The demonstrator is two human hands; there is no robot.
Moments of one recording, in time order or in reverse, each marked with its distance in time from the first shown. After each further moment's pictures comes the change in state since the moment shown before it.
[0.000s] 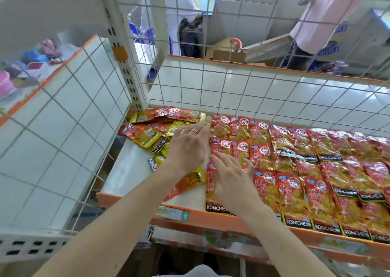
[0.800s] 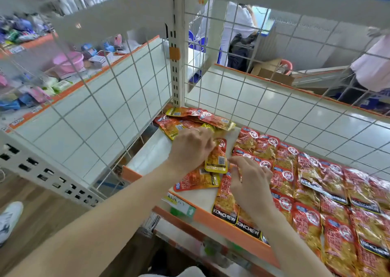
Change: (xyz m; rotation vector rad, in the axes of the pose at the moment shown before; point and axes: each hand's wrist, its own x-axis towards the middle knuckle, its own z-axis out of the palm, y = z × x) left_hand -0.034 -0.018 -0.025 0.081 0.453 -0.106; right_hand 0.022 0.014 0.000 0.230 0.162 -0.110
